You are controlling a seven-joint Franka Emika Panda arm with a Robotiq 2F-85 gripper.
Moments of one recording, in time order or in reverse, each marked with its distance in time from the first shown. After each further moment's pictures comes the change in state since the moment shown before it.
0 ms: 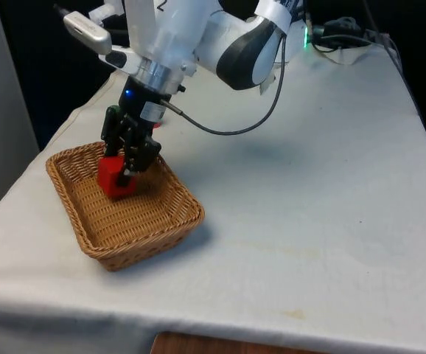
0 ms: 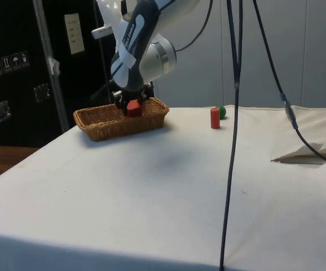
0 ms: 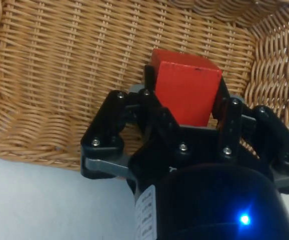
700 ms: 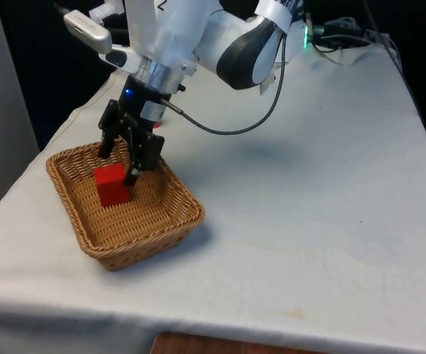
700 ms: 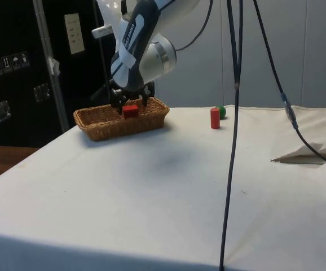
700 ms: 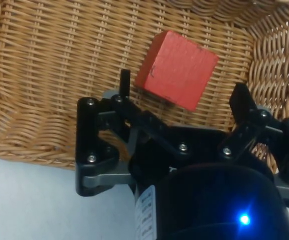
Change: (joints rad) arm 0.007 0.001 -0.008 -0.004 0.000 -0.001 -0.003
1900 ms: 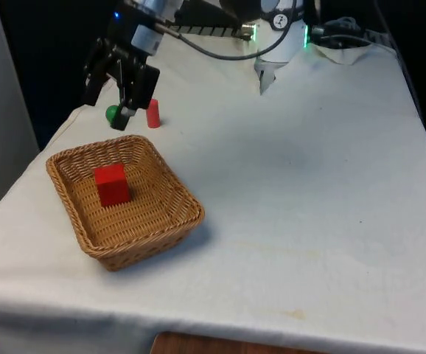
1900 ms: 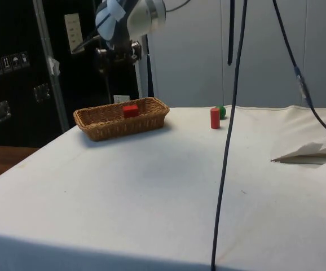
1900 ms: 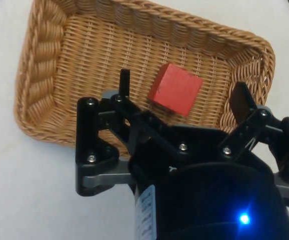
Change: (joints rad) arm 0.128 -0.139 -0.174 0.027 -0.029 -0.144 -0.002
